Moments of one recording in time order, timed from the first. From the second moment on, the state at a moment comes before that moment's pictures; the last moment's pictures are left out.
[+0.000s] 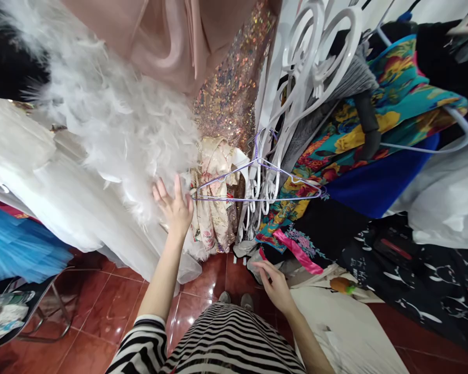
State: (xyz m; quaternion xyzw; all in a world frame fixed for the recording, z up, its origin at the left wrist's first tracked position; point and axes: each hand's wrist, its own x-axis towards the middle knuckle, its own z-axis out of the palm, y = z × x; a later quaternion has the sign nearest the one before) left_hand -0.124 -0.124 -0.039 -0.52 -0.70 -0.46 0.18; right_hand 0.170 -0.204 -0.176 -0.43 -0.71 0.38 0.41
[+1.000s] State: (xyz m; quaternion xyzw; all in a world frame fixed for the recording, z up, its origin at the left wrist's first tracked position) left_hand -0.178 -0.106 -0.067 -0.49 -0.70 -0.53 -0.01; right_hand 0.145 -0.217 -0.197 -0.43 -0.70 0.44 0.36
